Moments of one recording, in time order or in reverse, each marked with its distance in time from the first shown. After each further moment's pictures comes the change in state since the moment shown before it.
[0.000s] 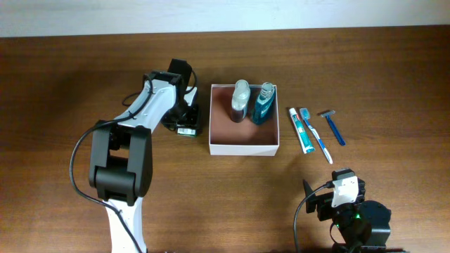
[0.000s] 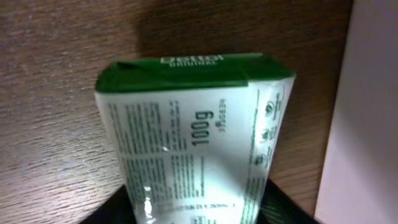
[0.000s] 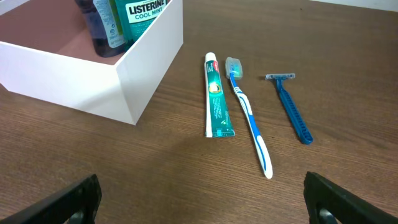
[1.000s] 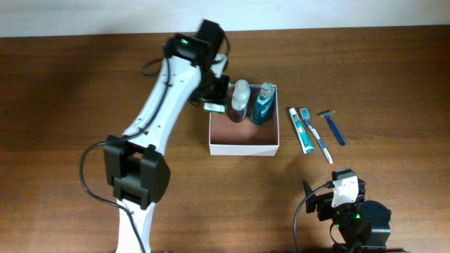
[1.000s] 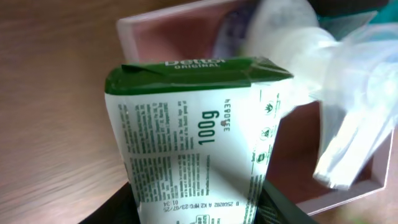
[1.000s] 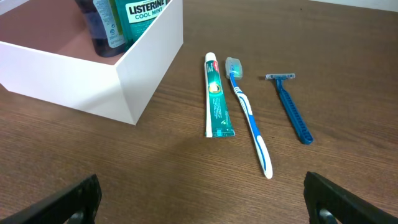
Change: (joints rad) left arm -0.175 0.021 0.541 -0.379 0.037 -0.108; right arm 0.000 0.000 0.000 0.000 0.000 0.000
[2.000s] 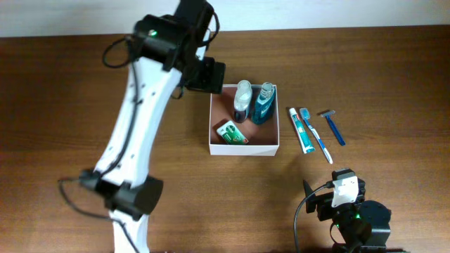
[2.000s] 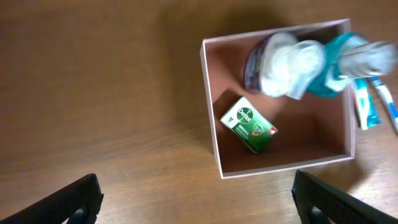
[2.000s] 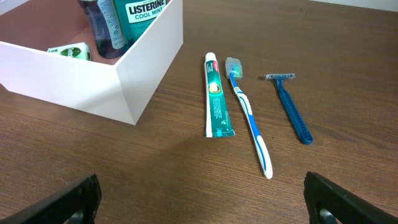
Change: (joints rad) left arm 0.003 -0.133 0.381 -0.330 -0.206 -0.042; right arm 0.000 0.000 0.000 0.000 0.000 -0.001
